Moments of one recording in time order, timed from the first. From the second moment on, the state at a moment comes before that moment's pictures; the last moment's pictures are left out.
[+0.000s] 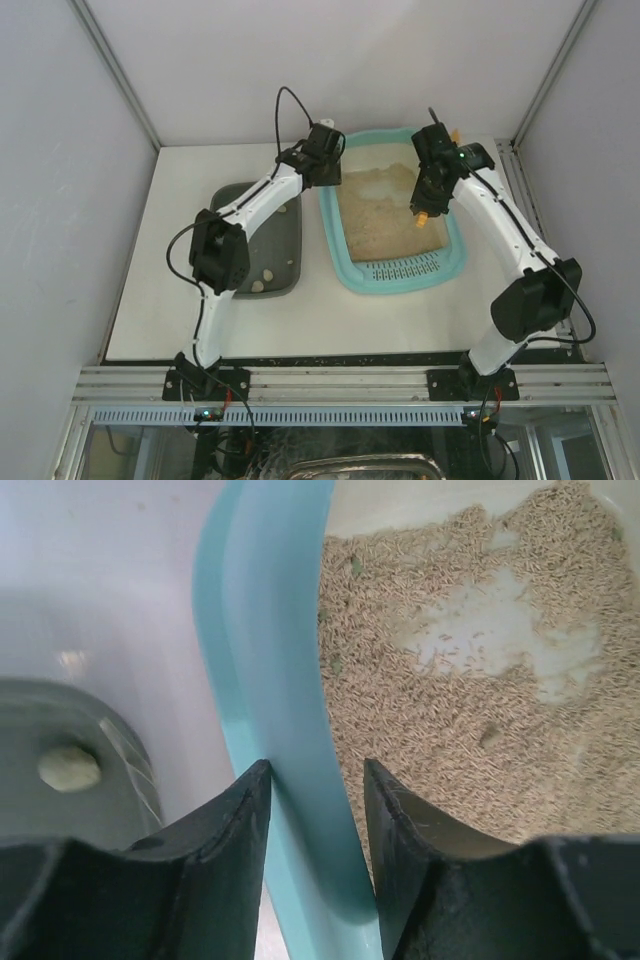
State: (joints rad) left arm -0.58 2.18 2.02 -0.61 -0.22 -0.49; right arm 0.37 1.66 1.73 -1.25 0.22 0.65
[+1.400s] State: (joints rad) left arm -0.64 2.40 2.47 -0.20 0.37 0.42; right arm 0.16 1.25 1.50 -1.09 0.05 0.73
